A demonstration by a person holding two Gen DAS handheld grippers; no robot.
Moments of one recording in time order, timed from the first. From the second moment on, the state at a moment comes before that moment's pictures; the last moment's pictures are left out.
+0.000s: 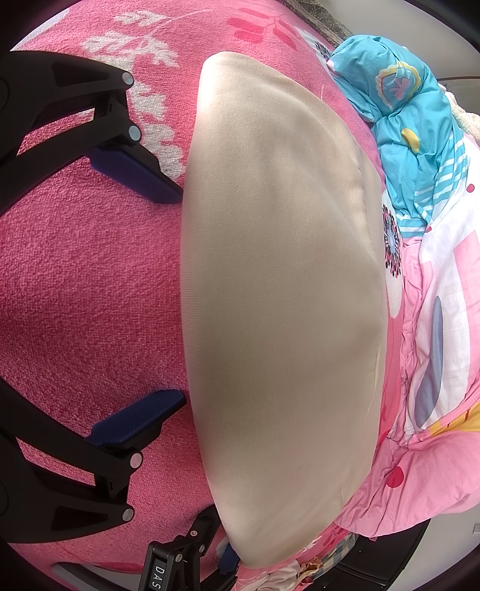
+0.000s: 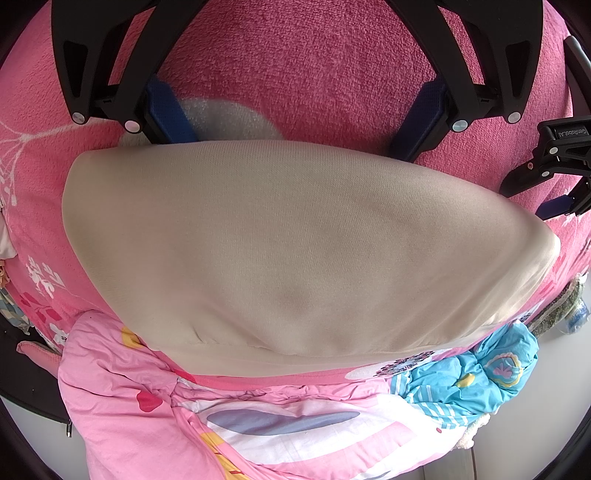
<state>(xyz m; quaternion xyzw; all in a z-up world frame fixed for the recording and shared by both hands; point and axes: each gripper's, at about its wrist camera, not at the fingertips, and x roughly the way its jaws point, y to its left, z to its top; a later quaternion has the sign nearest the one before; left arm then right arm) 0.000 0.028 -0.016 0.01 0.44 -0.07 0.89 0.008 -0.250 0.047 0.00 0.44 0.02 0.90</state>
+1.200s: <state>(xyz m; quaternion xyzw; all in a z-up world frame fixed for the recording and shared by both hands) -0.003 0.028 -0.016 0.01 0.44 -0.07 0.89 0.008 -0.250 0.047 0.00 0.44 0.02 0.90</state>
